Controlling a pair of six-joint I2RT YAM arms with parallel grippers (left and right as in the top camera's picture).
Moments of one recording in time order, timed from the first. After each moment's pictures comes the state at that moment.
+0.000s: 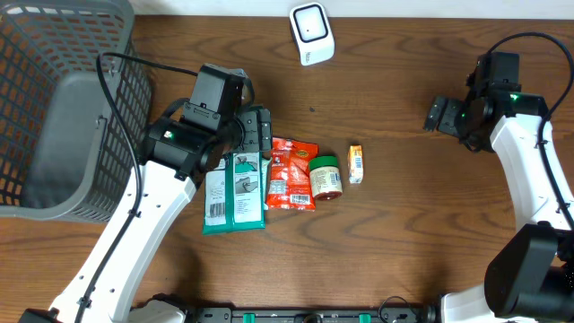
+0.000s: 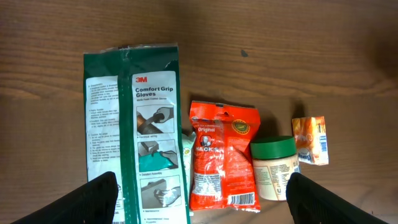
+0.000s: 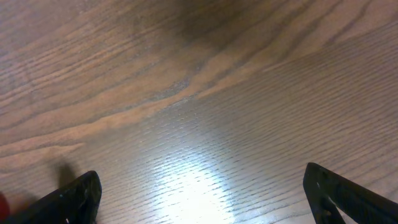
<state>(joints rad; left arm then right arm) -0.39 1.41 1.36 -0.91 0.03 -0.40 -0.11 1.68 1.35 -0.87 0.02 0.27</state>
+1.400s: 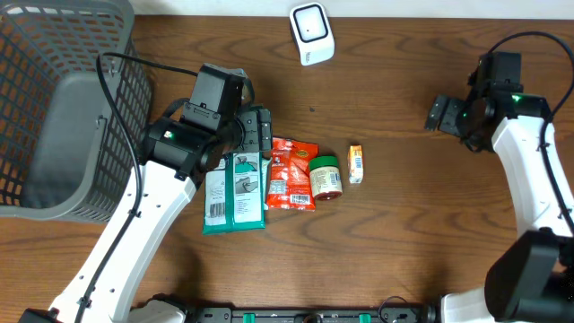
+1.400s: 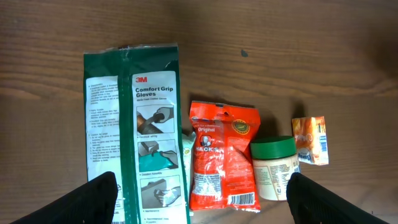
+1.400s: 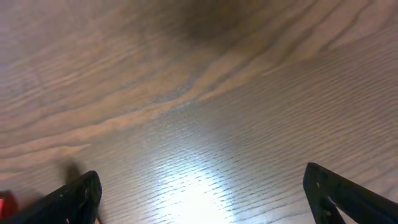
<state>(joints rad) -0.39 1.41 1.36 -0.91 0.03 -0.40 -0.11 1.64 1.35 -0.87 0.02 0.27</state>
